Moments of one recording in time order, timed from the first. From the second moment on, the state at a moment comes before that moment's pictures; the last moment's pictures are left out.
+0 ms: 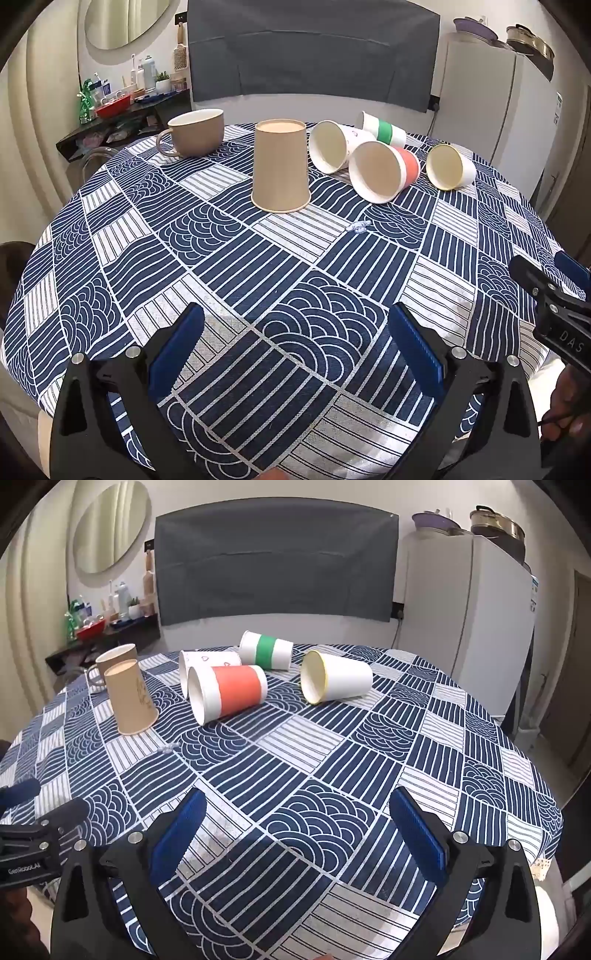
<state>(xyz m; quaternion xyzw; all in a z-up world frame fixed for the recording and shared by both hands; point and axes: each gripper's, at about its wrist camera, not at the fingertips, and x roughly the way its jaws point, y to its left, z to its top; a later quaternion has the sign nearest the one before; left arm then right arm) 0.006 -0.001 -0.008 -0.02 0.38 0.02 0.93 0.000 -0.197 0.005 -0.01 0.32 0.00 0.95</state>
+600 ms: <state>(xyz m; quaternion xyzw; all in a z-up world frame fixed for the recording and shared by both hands) 0.008 0.003 -0.011 -0.02 0.38 0.02 0.92 0.009 -0.190 -0.002 -0.02 0.34 0.00 0.94</state>
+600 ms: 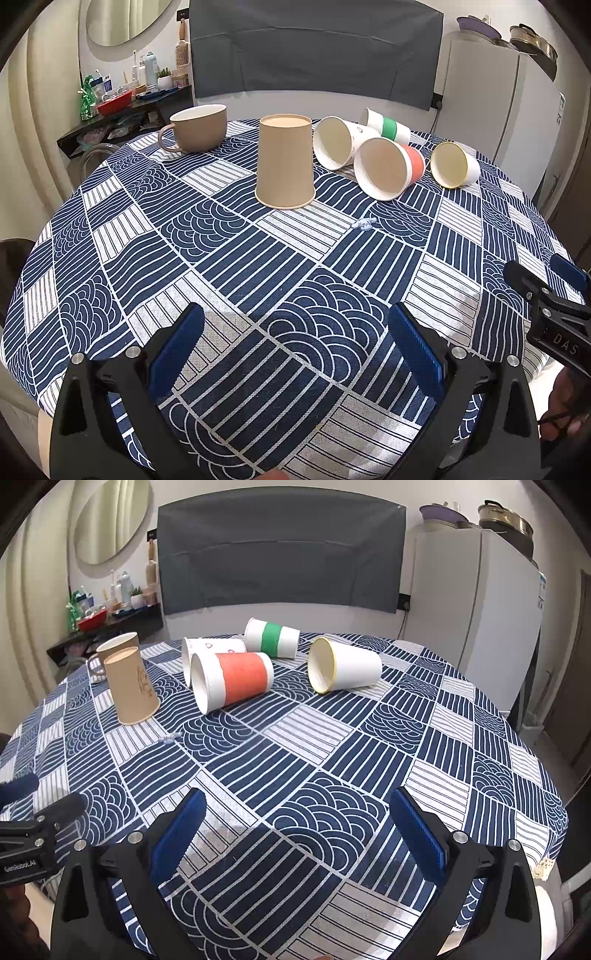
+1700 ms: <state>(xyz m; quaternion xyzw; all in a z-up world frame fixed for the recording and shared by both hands) 0.017 0.029 -0.012 -0.04 0.38 0.03 0.92 0.034 -0.151 0.000 -0.06 0.35 0.02 0.93</state>
